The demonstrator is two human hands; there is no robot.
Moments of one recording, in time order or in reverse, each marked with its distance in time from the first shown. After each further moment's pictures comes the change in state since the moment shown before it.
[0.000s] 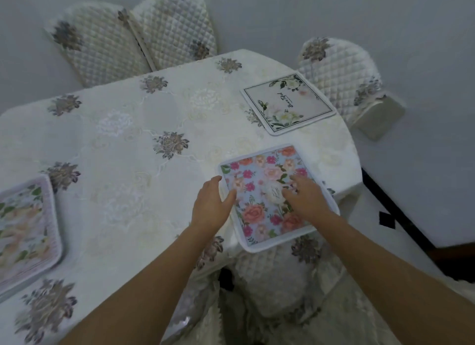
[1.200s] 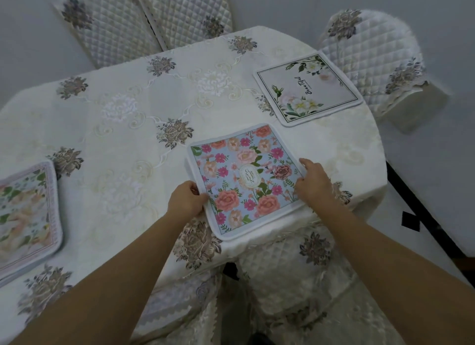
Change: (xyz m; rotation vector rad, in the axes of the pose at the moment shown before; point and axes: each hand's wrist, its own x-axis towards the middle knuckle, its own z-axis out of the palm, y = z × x) left_hand 0.044 -0.057 -0.008 -0.114 -0.019 -0.388; right_hand 0.070 0.017 0.011 0.017 0.099 0.000
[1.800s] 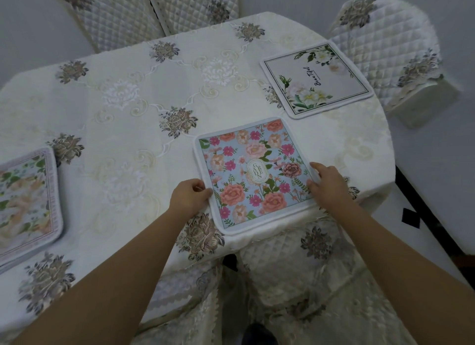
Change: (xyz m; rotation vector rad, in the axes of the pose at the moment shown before) left_hand 0.000 -0.019 0.006 -0.031 0.002 0.038; right_hand -0.003 0.035 -0.001 -0.184 -0.081 -0.070
